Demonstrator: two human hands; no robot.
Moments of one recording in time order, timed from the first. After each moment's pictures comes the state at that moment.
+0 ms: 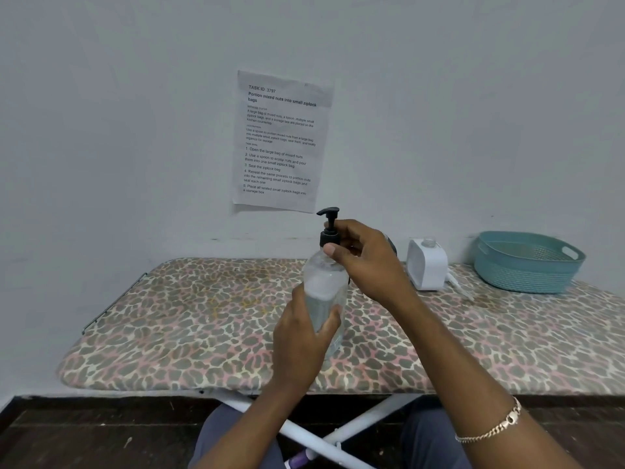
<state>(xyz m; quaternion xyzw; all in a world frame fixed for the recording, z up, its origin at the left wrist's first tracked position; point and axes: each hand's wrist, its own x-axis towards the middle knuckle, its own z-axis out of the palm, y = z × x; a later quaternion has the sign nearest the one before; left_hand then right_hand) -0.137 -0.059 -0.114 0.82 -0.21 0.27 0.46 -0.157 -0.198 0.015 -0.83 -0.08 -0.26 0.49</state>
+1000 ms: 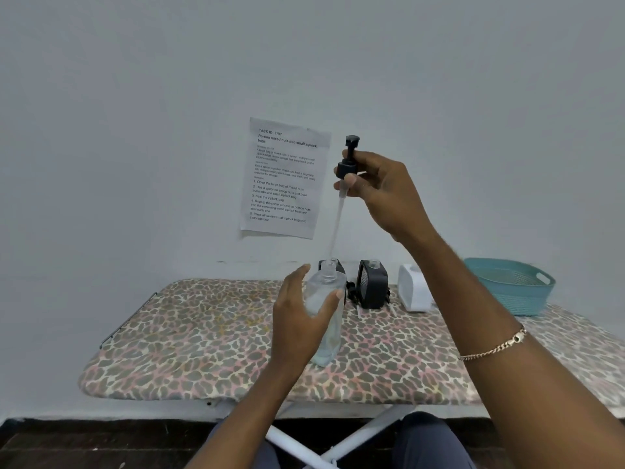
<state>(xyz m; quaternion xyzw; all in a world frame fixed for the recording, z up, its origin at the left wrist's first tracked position) -0.156 -0.049 -0.033 0.76 -0.22 0.30 0.53 -0.186 -0.203 0.157 -0.78 -0.17 -0.36 0.48</state>
